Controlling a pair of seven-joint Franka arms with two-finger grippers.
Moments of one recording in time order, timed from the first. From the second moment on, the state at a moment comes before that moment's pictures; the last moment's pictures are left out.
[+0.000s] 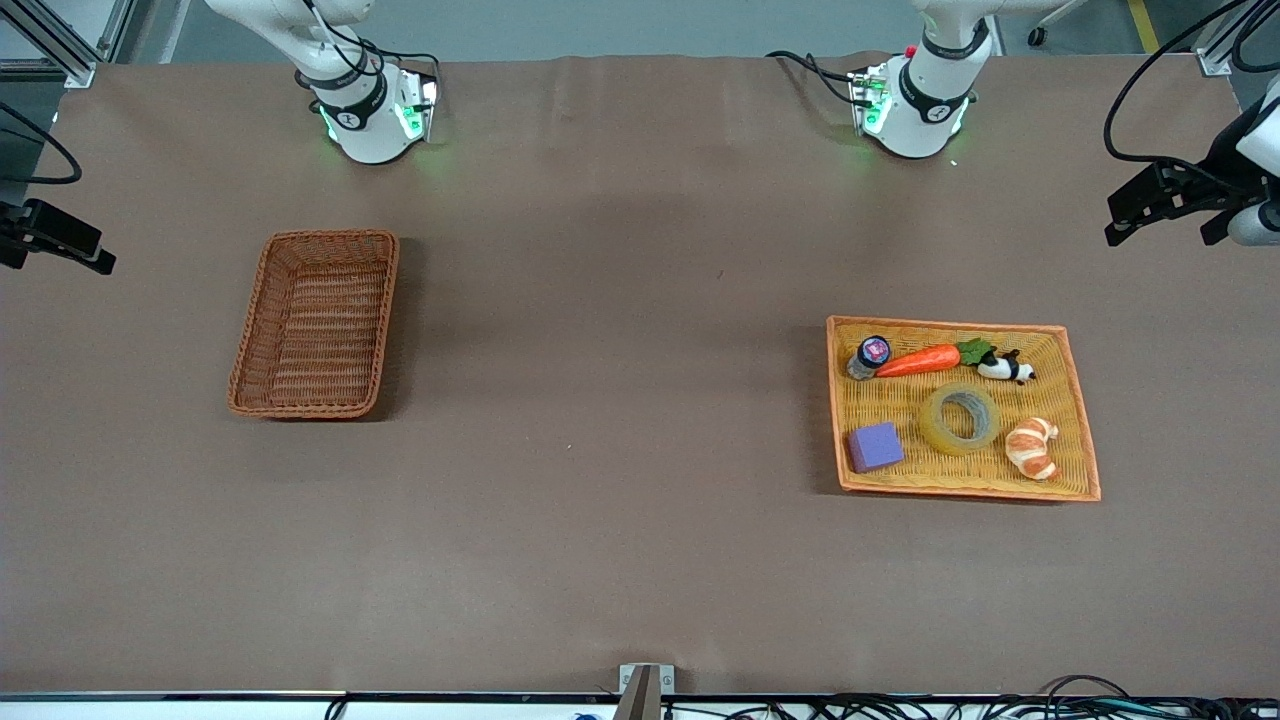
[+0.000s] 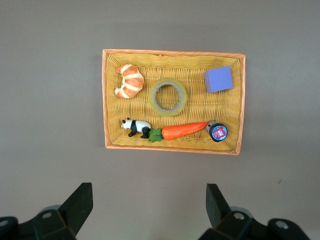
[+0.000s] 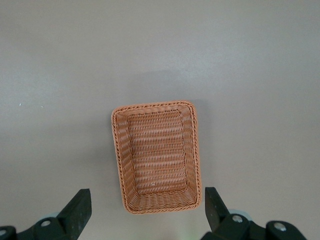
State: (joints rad) left arm 0.04 -0.10 -0.08 -1.63 0.02 1.56 -0.02; right arm -0.07 0.03 -0.02 -1.46 0.02 1.47 0.00
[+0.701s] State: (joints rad) left arm 0.05 0.06 -0.08 -1.64 0.02 1.67 -0.01; right arm -0.07 0.03 -0.02 -1.47 0.02 1.47 0.00
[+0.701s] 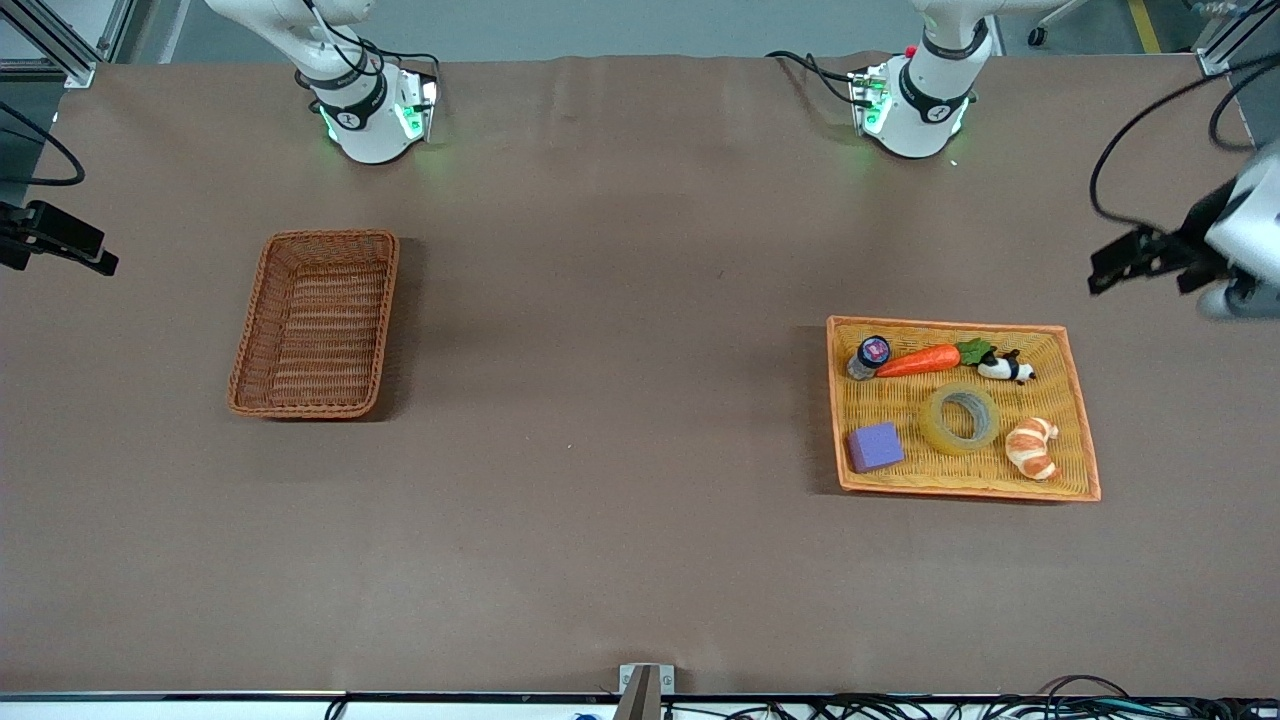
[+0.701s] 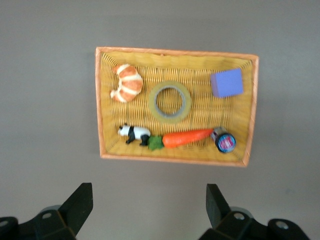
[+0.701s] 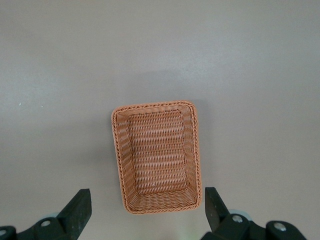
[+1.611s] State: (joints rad) left arm 0.10 0.37 -0.07 -2.04 0.02 2.44 -0.02; right arm -0.06 0.03 -0.02 -1.47 0.02 1.47 0.00
